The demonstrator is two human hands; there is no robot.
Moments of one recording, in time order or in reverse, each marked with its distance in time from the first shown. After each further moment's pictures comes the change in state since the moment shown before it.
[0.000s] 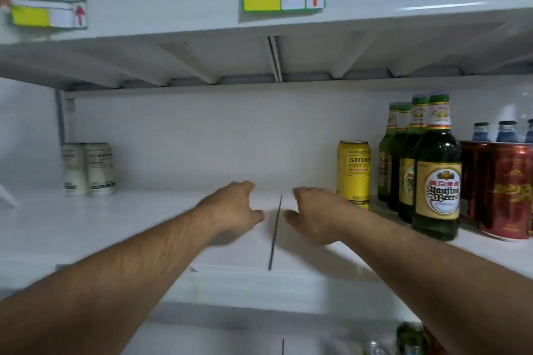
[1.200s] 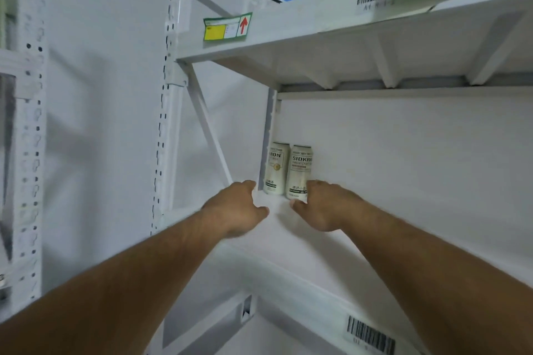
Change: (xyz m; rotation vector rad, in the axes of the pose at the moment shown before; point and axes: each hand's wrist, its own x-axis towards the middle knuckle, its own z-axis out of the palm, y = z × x) left_hand -0.058 -0.395 -0.132 -0.035 0.262 -0.495; right_hand 0.229 -0.392 0.055 0.098 0.033 -0.374
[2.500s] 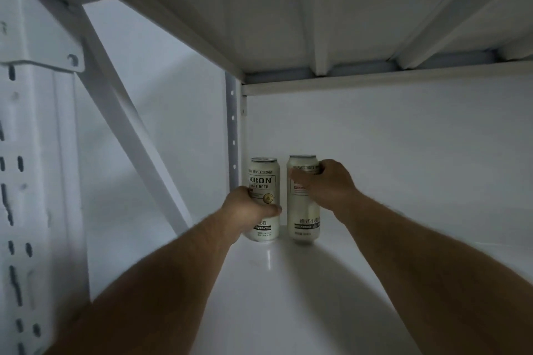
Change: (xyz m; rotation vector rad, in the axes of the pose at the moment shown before) left_hand 0.279 -0.041 0.061 -0.697 -0.272 0.118; right_hand 0.209 0.018 0.040 0.881 0.475 0.459
